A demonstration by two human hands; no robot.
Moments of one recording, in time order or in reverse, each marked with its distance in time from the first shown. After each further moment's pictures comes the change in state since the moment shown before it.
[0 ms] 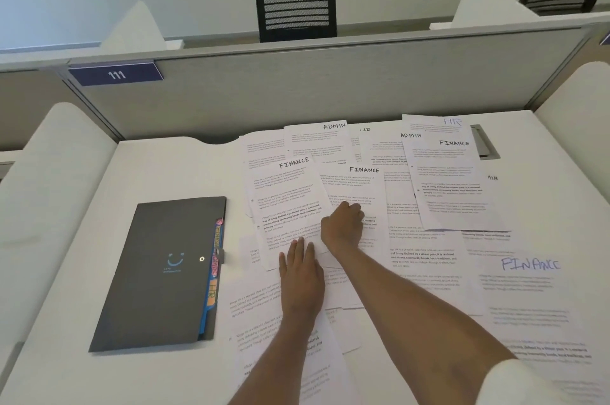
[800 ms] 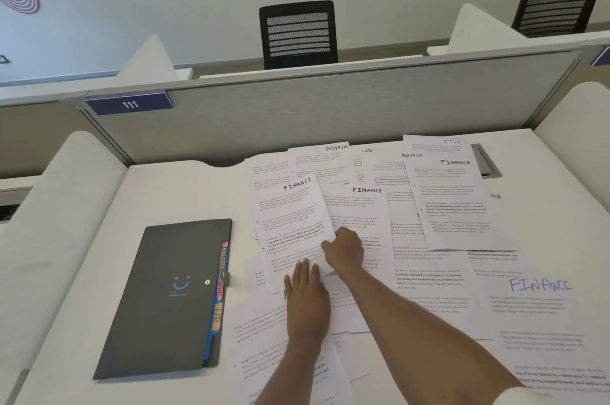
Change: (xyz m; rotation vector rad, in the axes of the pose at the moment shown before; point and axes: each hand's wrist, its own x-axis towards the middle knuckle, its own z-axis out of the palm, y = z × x) left_hand 0.004 0.002 -0.003 -0.061 -0.019 0.006; right_hand 0.001 0.005 0.002 0.159 -0.084 0.014
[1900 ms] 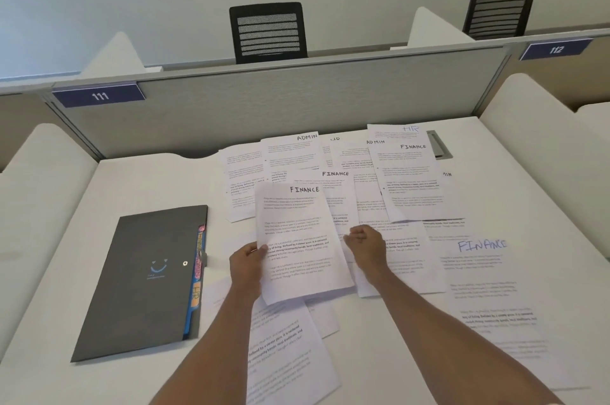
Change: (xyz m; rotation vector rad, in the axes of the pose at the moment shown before) left_hand 0.023 -0.043 -0.057 -1.140 0.001 -0.655; right_hand -0.043 0.116 -0.075 0.505 0.081 -0.024
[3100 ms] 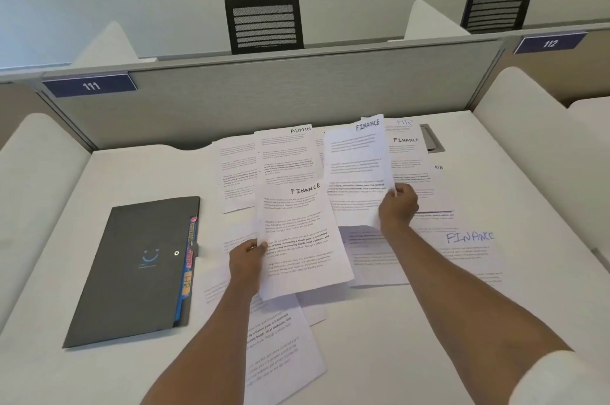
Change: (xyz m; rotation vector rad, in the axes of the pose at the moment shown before) left_hand -0.014 -0.014 0.011 0.099 0.012 0.008; right_hand 0.049 -0.059 -0.062 0.069 0.558 0.027
